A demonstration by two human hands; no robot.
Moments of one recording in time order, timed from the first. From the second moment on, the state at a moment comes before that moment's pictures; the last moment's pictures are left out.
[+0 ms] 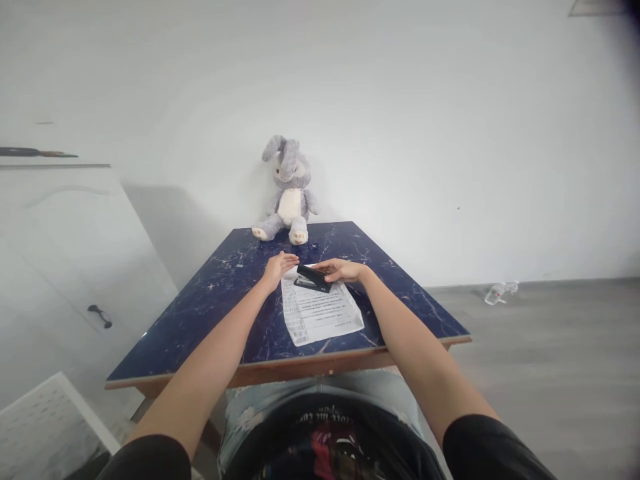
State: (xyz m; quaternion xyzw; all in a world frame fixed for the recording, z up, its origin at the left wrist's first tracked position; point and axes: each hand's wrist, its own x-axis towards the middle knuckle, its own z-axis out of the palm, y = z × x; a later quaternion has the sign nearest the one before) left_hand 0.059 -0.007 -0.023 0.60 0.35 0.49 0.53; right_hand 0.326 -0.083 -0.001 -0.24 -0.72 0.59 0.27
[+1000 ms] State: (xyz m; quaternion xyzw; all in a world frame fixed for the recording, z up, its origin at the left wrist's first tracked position) left_hand 0.056 -0.014 -0.010 0.45 0.33 0.40 0.73; right_hand 0.277 -0.080 0.002 -0.34 -0.85 0.22 0.35
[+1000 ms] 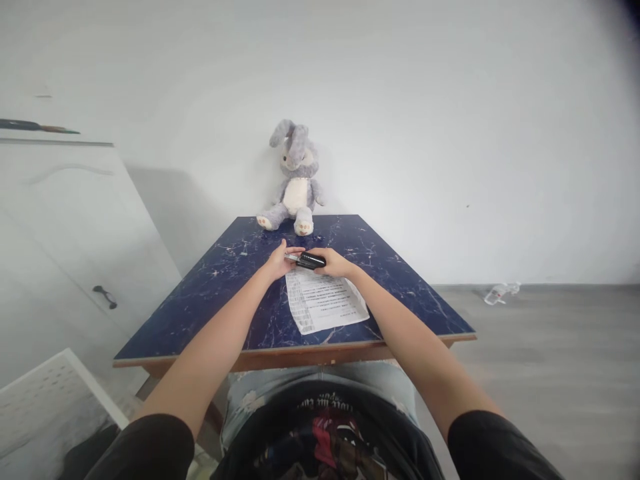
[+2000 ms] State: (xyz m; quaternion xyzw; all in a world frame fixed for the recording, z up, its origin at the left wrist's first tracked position) left_hand 0.057 0.004 -0.020 0.39 0.41 0.52 0.65; right_hand 0.274 -0.078 0.007 -0.61 -0.74 0.06 0.30
